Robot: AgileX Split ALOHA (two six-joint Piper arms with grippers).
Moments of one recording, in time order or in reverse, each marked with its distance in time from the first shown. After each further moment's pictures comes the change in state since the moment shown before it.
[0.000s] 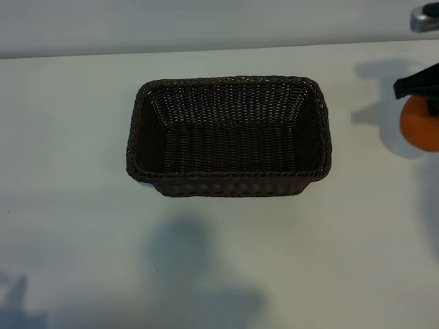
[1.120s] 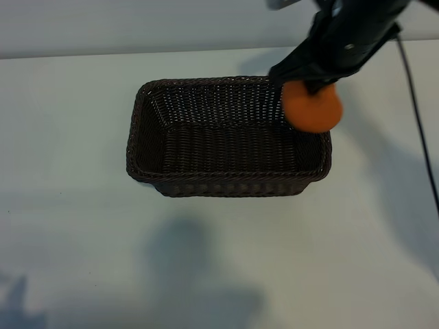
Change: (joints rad) left arm 0.000 0.000 0.000 0.000 0.000 0.001; right arm 0.422 0.173 -0.403 0.071 0.224 -0.020
